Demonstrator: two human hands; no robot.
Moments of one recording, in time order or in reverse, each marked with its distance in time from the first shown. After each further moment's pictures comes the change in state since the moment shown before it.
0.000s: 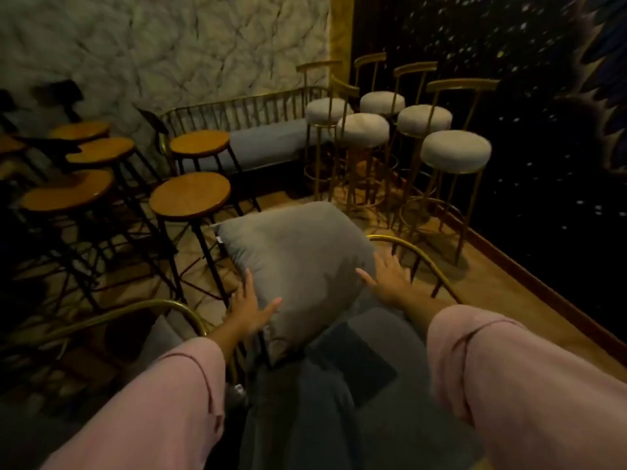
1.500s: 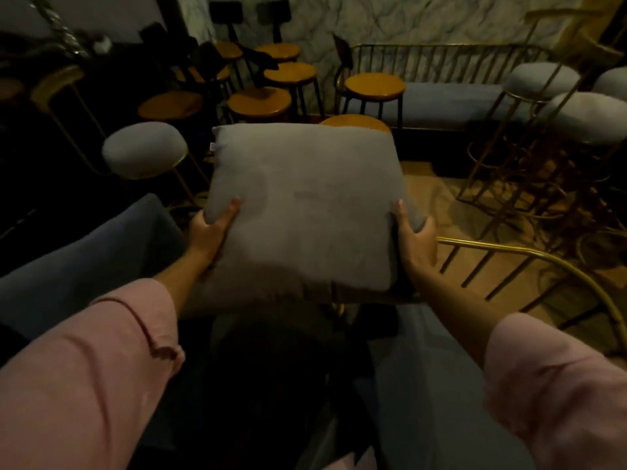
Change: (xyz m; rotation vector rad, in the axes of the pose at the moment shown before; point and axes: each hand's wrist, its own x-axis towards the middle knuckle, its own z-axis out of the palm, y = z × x) left_hand -0.150 -0.173 -0.186 -0.798 0.832 -0.372; right_hand -0.042 -0.230 0.076 0.830 0.020 -0.098
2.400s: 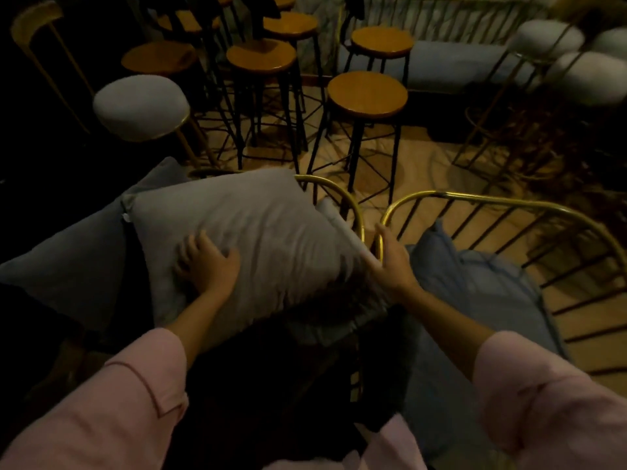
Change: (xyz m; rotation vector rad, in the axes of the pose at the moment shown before) left_hand -0.002 -0.139 -0.106 0.673 0.201 0.063; right_hand -0.123 0.076 0.111 -0.462 -0.282 -0.362
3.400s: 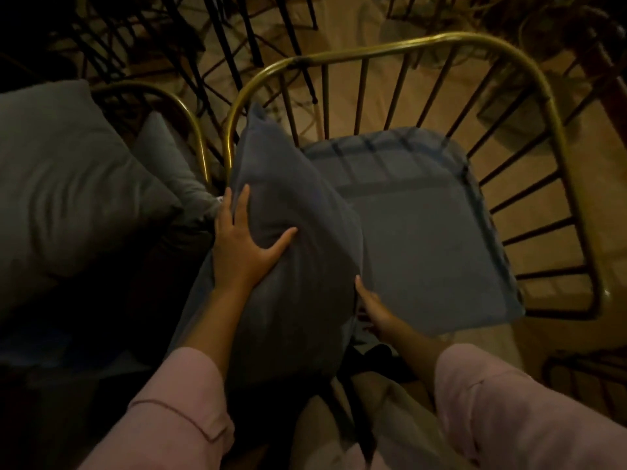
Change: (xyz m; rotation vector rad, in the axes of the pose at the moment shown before) left_hand -0.273 0.152 0.231 0.069 -0.393 0.513; right_hand -0.183 0.335 -0.040 0.765 -0.322 1.259
